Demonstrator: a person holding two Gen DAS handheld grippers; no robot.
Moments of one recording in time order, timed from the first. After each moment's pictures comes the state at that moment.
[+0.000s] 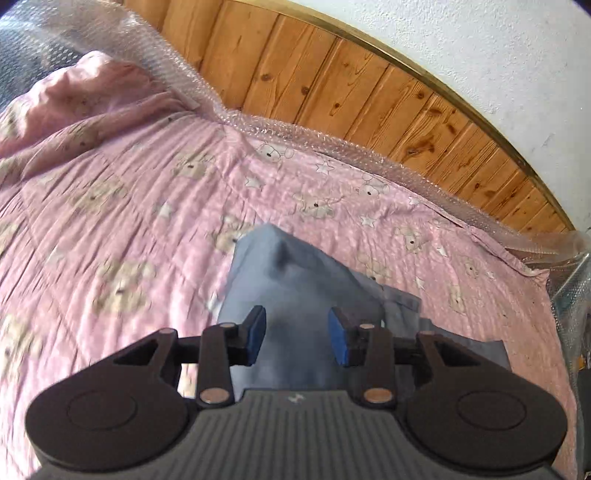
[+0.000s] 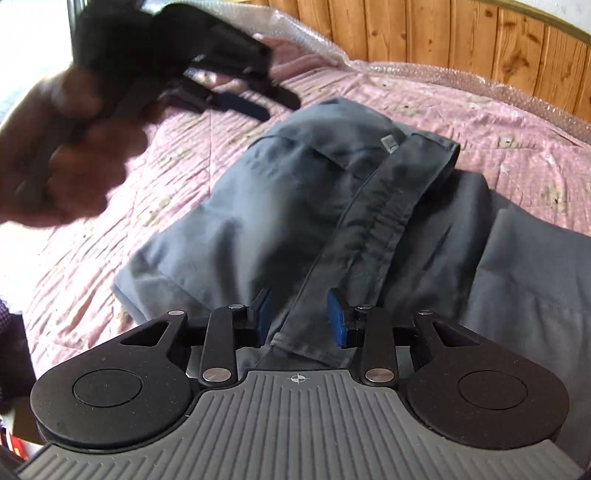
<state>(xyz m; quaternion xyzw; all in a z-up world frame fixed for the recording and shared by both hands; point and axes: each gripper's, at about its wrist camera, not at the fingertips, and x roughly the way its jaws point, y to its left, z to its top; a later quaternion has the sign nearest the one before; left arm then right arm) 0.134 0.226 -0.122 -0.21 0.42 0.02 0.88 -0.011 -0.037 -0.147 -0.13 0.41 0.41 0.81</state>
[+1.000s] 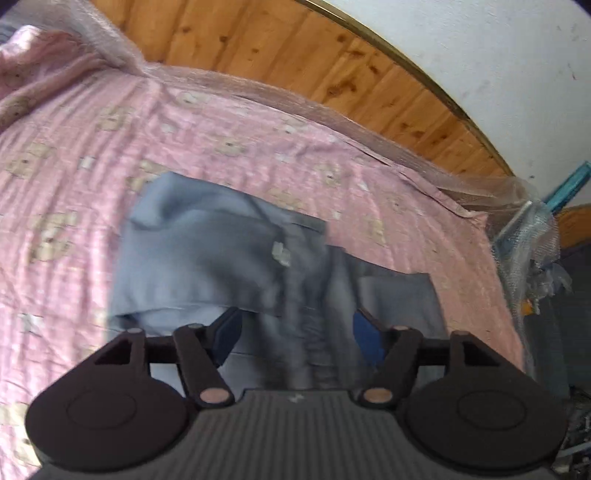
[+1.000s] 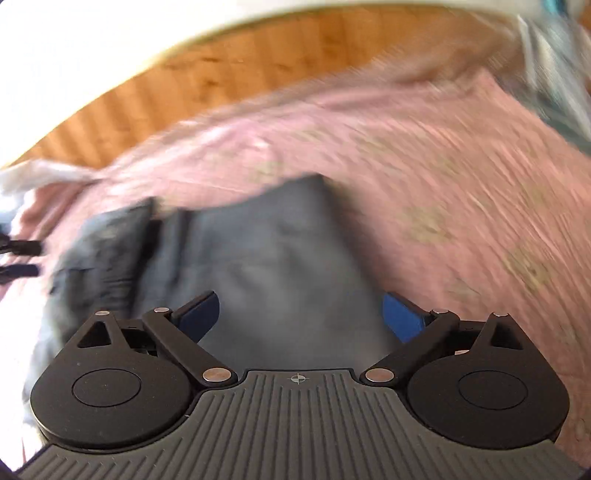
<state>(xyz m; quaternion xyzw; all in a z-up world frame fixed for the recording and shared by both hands) 0.090 0.161 -0.095 -0.23 0.48 -0.12 0.84 0.040 -0.245 -0.148 0.11 0.42 0.05 0.90</state>
